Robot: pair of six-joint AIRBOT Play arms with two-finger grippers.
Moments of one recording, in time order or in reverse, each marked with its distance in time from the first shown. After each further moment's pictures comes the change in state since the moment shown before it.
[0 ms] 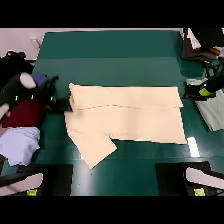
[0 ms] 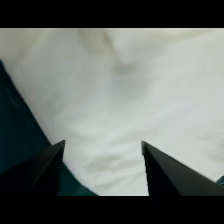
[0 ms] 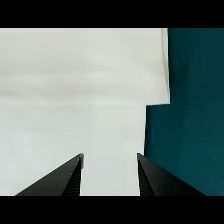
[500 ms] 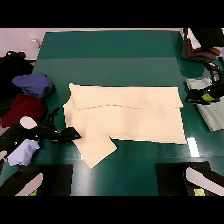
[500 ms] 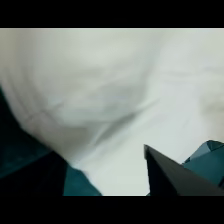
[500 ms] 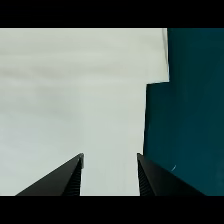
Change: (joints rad) left arm -0.045 0.353 -0.592 -0.309 0.201 0.045; right arm 0.000 0.138 -0.107 -0.006 -0.042 -0.002
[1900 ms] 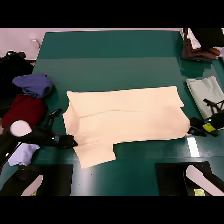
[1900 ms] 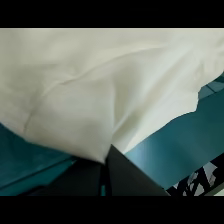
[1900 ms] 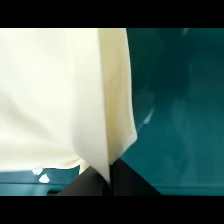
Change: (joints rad) left arm -0.095 0.253 0.052 0.079 -0.249 -0.083; right arm -0.259 0.136 -0.375 0.040 0.166 -0.035
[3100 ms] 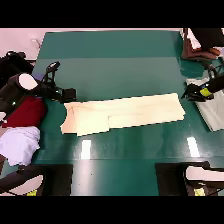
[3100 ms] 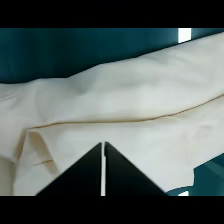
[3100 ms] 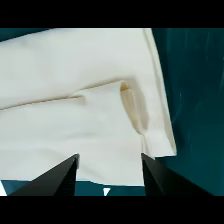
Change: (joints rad) left arm 0.000 -0.524 0.614 0.192 0.302 -0.008; right arm 0.122 -0.411 0.529 0.127 -0.097 -0.045
